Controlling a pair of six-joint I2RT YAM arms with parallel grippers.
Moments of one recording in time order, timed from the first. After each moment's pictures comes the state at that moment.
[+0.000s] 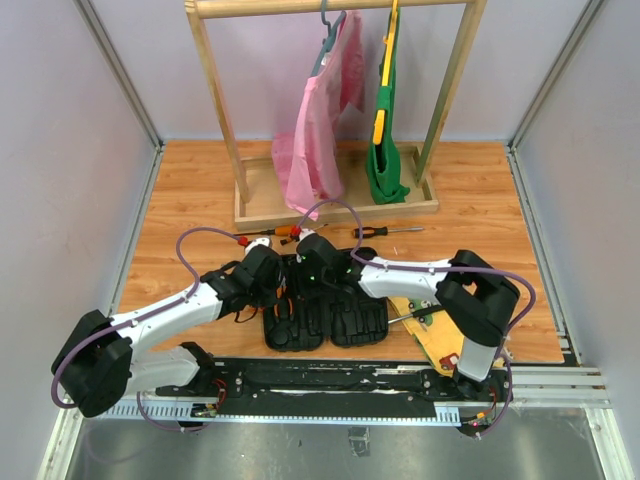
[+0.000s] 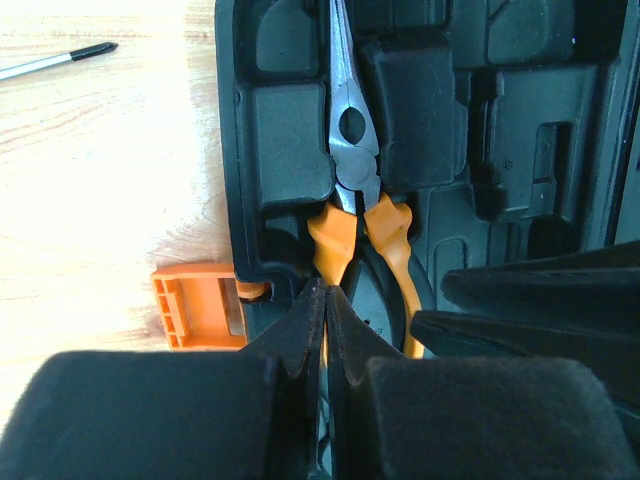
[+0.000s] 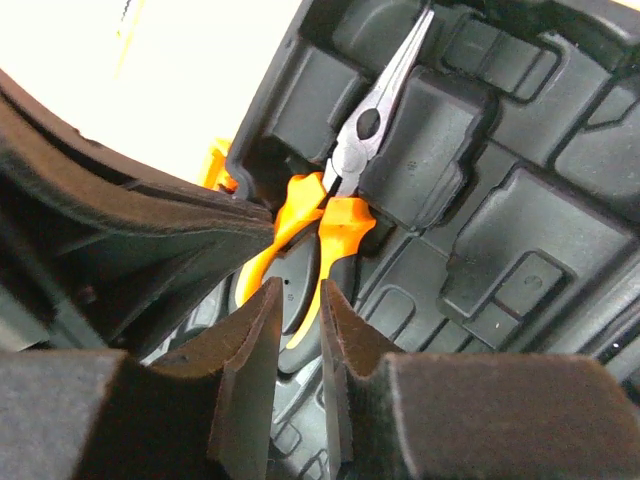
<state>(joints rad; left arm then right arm) -0.71 1.15 0.56 -0.40 -0.22 -0.71 1.03 1.76 1.05 -0.02 -0.09 0.62</state>
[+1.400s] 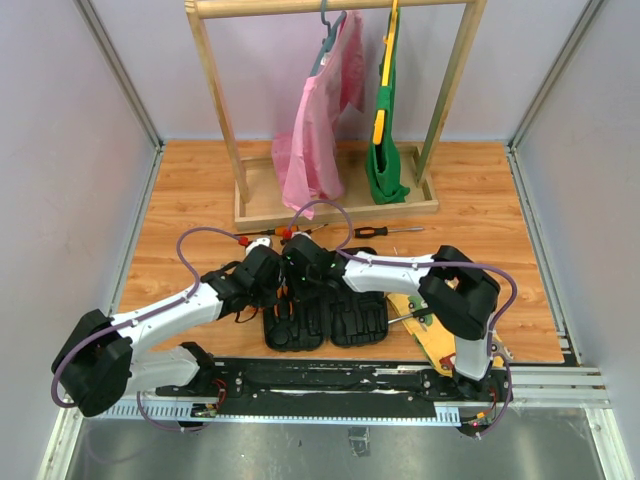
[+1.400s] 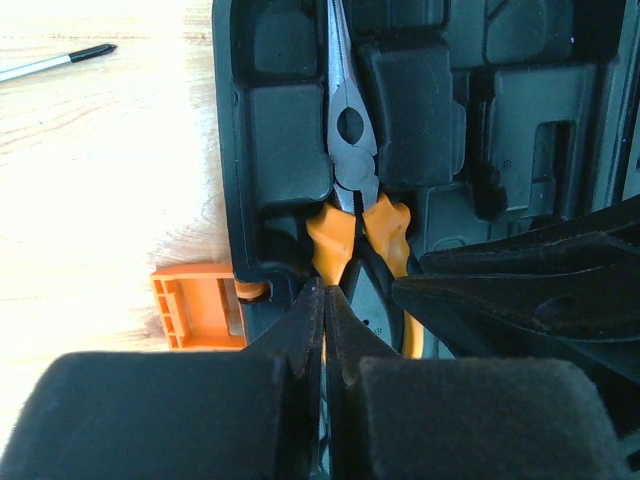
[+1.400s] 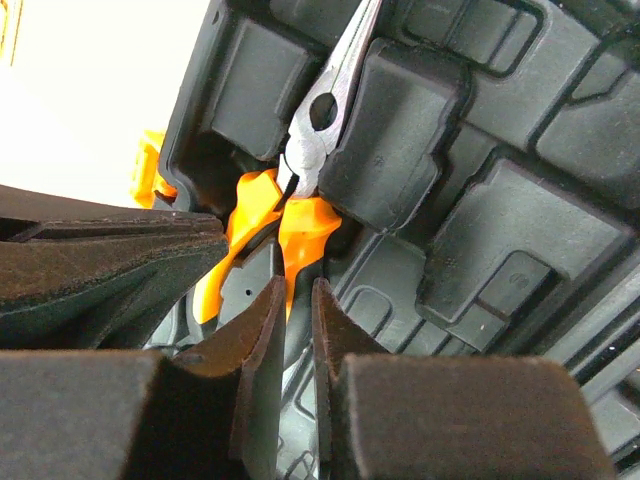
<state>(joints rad) -0.72 1.15 0.56 -0.39 -0.22 -0.71 1.05 1.89 1.20 -0.23 -0.04 0.62</state>
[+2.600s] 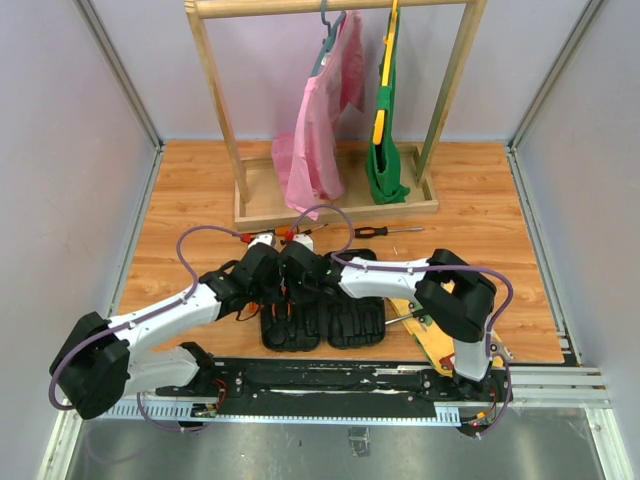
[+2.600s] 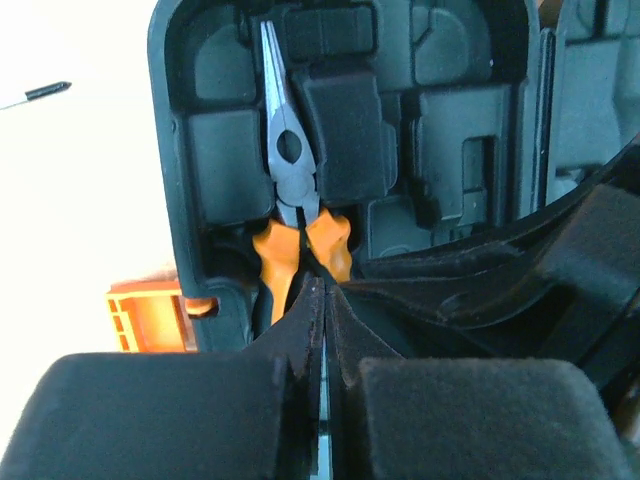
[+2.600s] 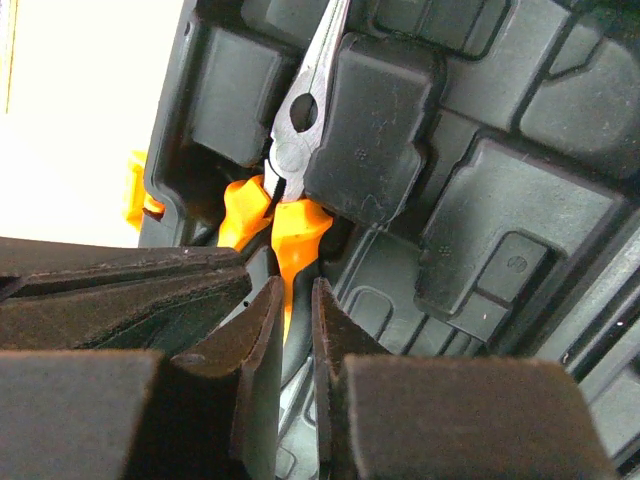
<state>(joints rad) -0.72 1.13 0.56 -0.35 -0.19 -0.69 1.09 1.92 1.20 -0.22 0.08 0.74</state>
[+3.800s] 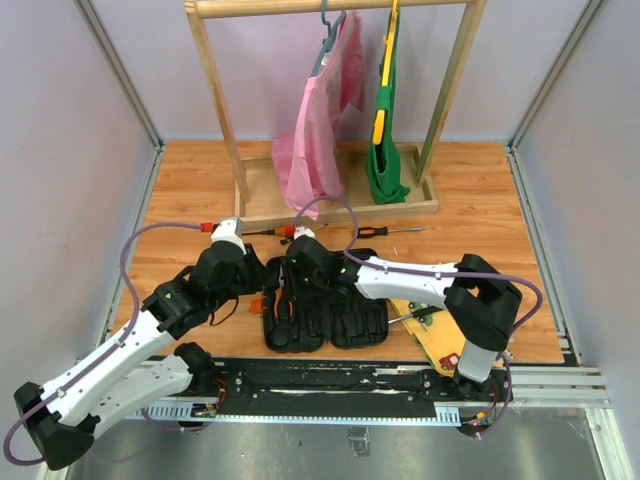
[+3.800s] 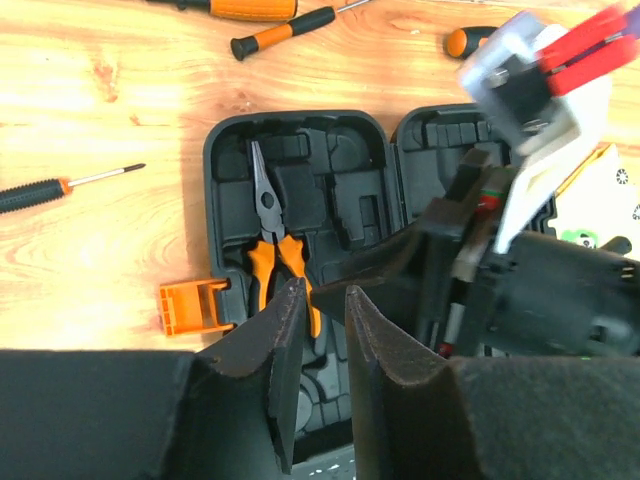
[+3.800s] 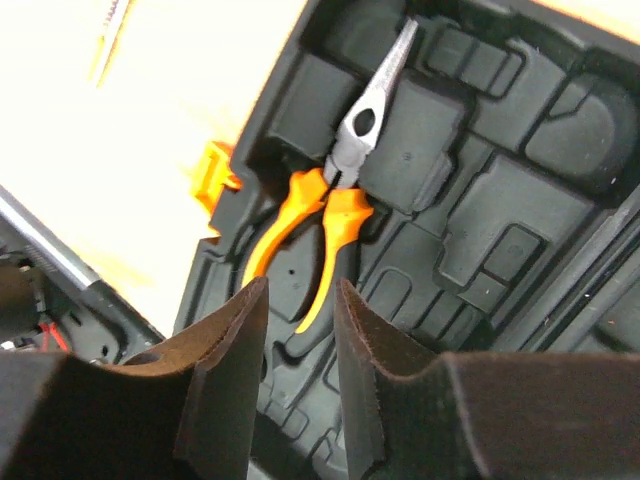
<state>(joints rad) -0.73 0.74 0.71 -0.57 -0.30 -0.71 1.09 1.78 1.15 -0.19 0.06 0.64</state>
